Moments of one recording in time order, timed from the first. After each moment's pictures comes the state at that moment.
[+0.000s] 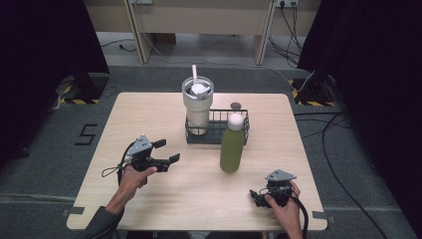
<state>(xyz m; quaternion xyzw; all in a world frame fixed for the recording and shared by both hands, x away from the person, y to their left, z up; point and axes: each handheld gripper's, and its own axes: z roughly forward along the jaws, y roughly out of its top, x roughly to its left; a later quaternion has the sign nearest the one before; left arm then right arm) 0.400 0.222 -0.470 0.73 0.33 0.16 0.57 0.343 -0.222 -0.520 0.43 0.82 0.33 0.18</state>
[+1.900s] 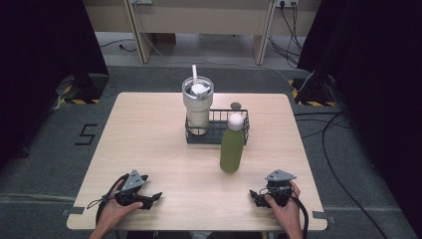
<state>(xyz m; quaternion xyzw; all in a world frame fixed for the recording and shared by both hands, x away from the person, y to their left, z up) 0.324 0.261 -0.524 0.83 0.35 0.17 0.39 0.343 -0.222 -0.520 0.43 0.82 0.33 0.18</state>
